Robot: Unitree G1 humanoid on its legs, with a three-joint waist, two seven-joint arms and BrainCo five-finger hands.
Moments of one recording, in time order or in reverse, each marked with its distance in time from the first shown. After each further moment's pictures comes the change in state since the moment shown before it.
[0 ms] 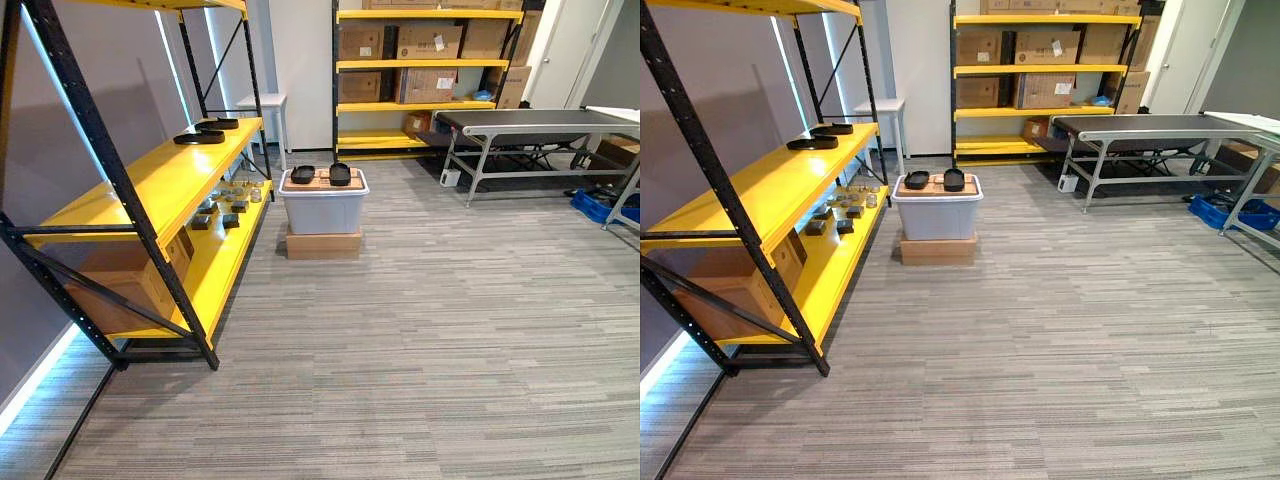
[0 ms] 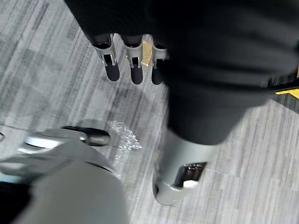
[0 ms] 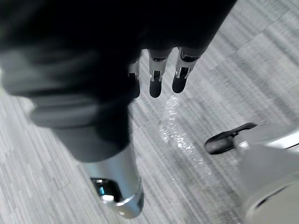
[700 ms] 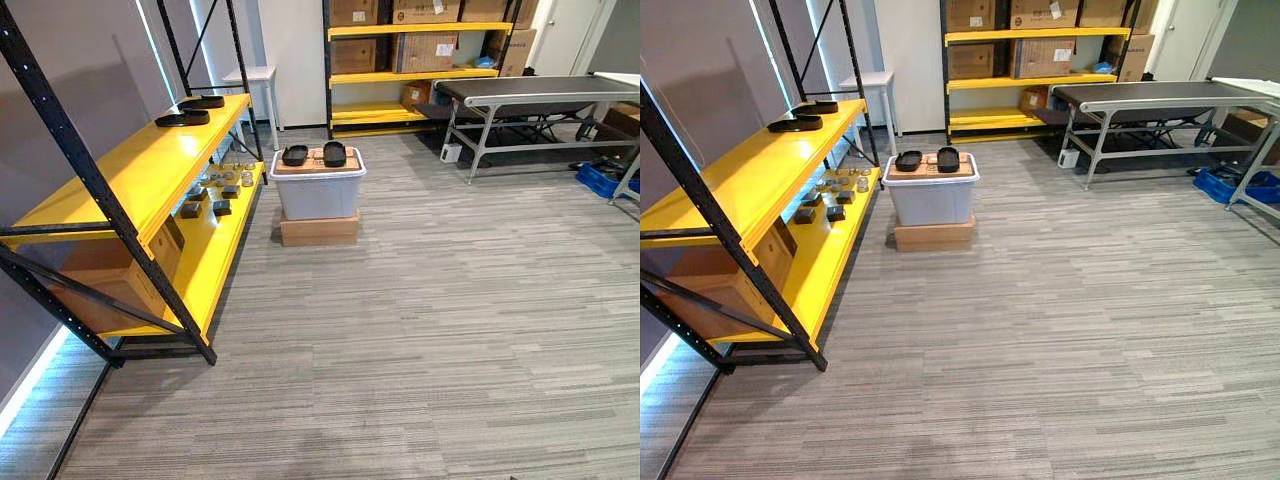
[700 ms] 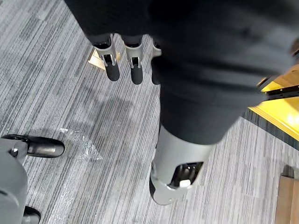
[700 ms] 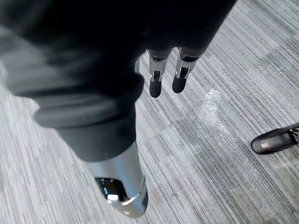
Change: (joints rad) left arm -0.032 0.006 0.005 -0.050 -0.079 -0.063 0.057; right arm -0.090 -0.057 0.006 -0.024 0.018 -0.031 -0.018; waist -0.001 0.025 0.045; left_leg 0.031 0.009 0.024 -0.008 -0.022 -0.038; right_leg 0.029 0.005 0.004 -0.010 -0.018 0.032
